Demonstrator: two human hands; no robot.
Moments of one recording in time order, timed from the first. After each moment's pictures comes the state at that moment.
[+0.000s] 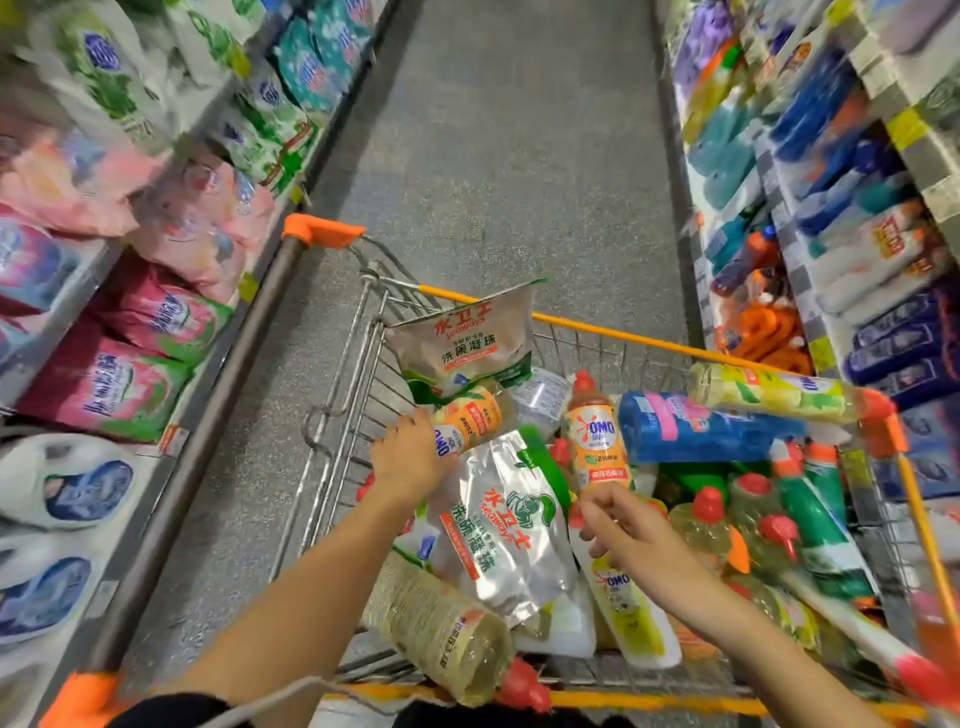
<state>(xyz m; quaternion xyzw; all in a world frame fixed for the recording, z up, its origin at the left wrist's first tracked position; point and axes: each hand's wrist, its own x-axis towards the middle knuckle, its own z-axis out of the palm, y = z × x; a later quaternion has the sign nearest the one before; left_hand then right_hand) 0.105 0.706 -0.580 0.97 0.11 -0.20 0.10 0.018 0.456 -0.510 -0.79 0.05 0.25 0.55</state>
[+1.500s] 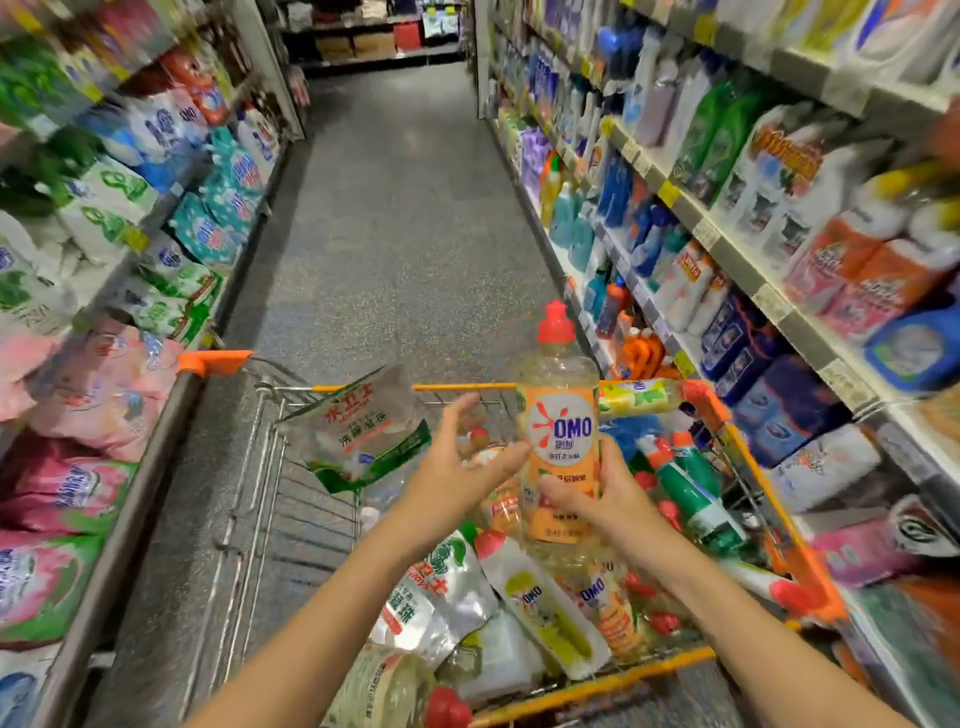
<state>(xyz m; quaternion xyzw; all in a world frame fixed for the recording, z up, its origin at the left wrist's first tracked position) 0.052 0.565 -0.421 0.77 -0.10 -0.16 0.62 -0.003 0.390 -0.447 -0.69 0.09 0.08 0.72</state>
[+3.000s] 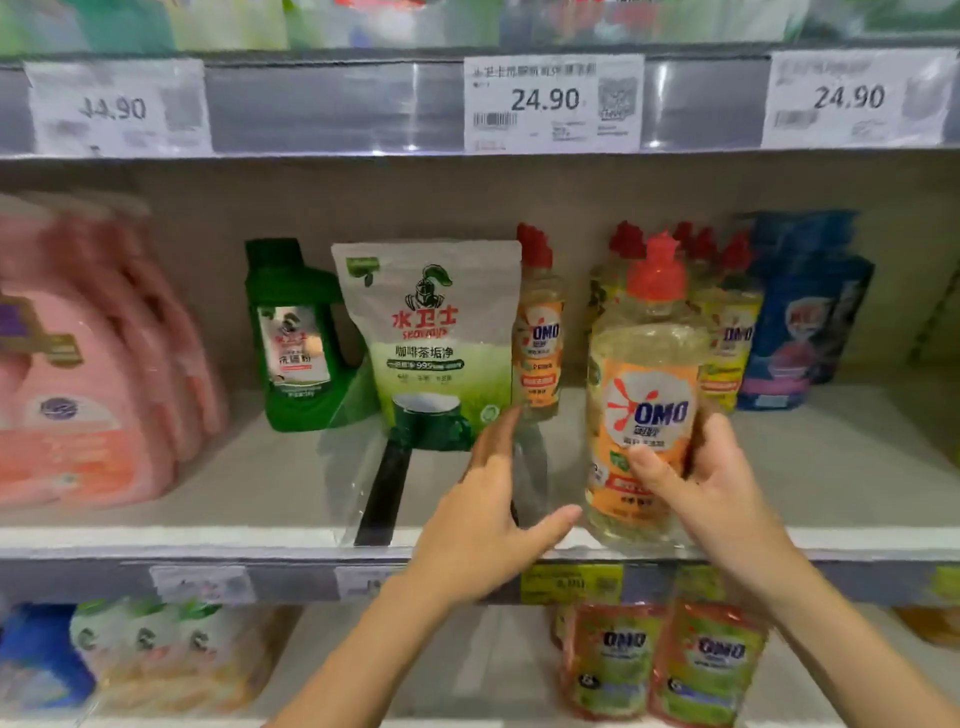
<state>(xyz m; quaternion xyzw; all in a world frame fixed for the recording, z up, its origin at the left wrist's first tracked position) -0.315 -0.030 -0.278 0.46 -0.80 -0.19 0.33 -0.511 0.005 -0.253 -0.59 0.42 -0.60 0.35</state>
